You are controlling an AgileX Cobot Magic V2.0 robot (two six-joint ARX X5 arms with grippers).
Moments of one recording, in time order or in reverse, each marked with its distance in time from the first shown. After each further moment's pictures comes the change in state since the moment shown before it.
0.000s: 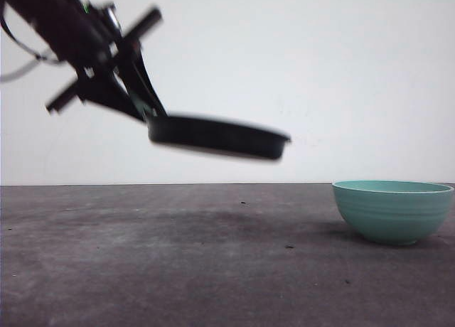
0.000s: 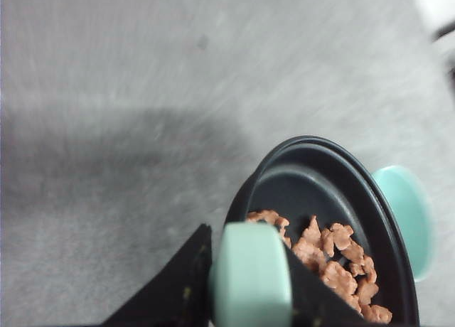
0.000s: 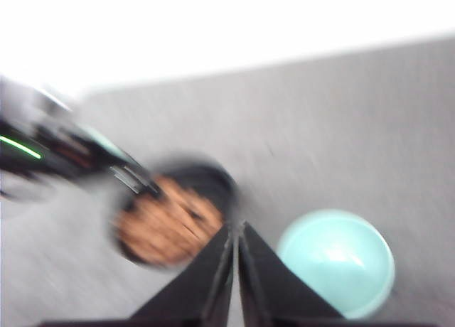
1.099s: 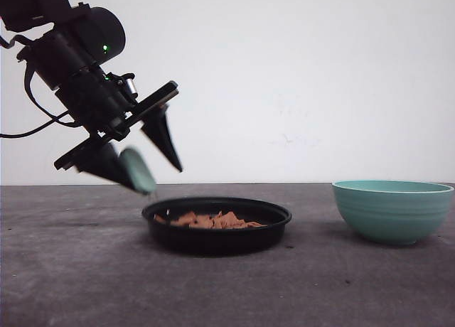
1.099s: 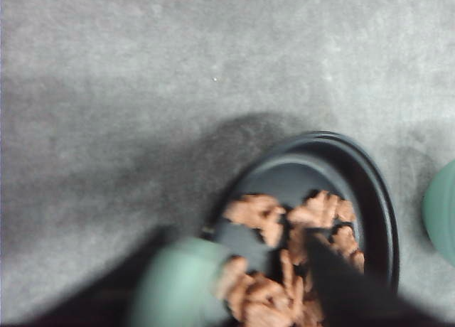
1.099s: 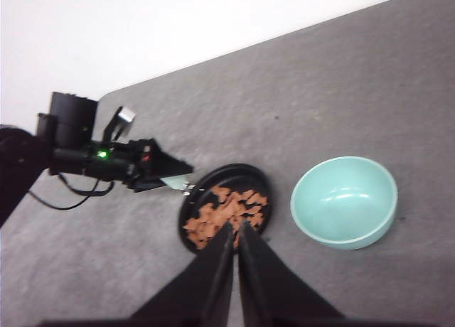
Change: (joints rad) left arm -0.014 0.151 0.002 -0.008 -0.031 0.006; right arm 0.000 -0.134 0.001 -0.200 -0.025 0.121
